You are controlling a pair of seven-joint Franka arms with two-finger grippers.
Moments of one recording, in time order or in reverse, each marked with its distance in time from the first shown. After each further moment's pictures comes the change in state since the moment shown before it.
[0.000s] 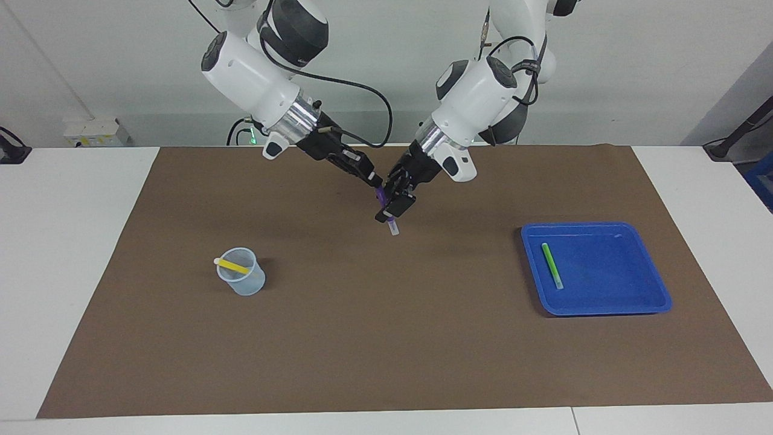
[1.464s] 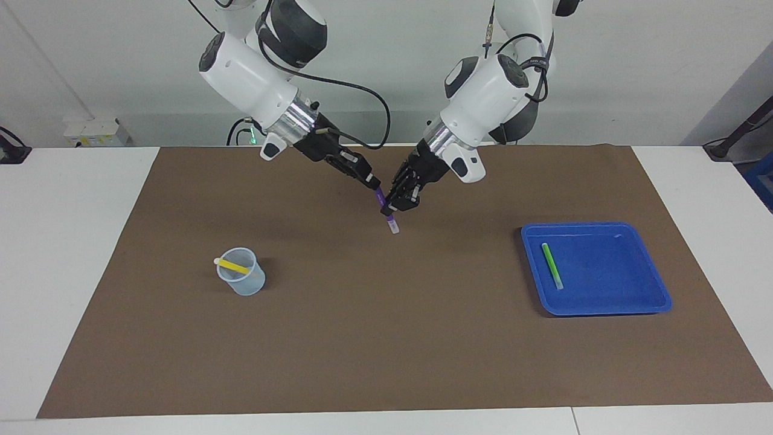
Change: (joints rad) left arm 0.018 0.002 0.014 0.039 0.001 -0.079 -0.014; right arm -0.002 0.000 -0.008 -0.002 0.000 0.010 -0.001
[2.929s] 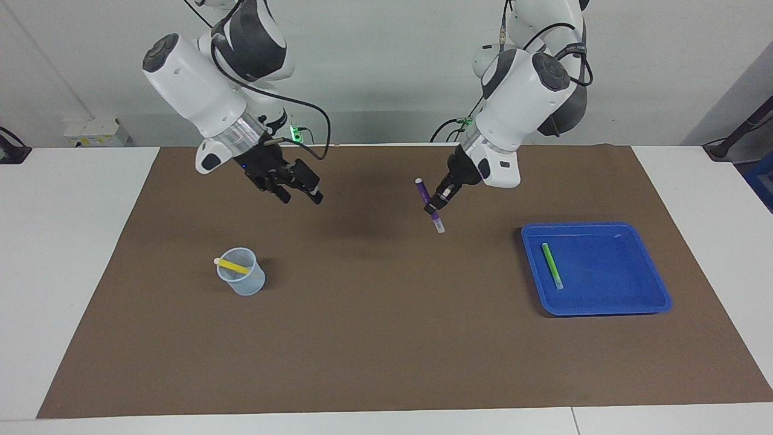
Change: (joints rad) left arm 0.227 -0.021 0.024 0.065 0.232 -0.426 0.678; right arm -0.267 -0.016 -0.014 -0.016 -0.427 -0.217 -0.764
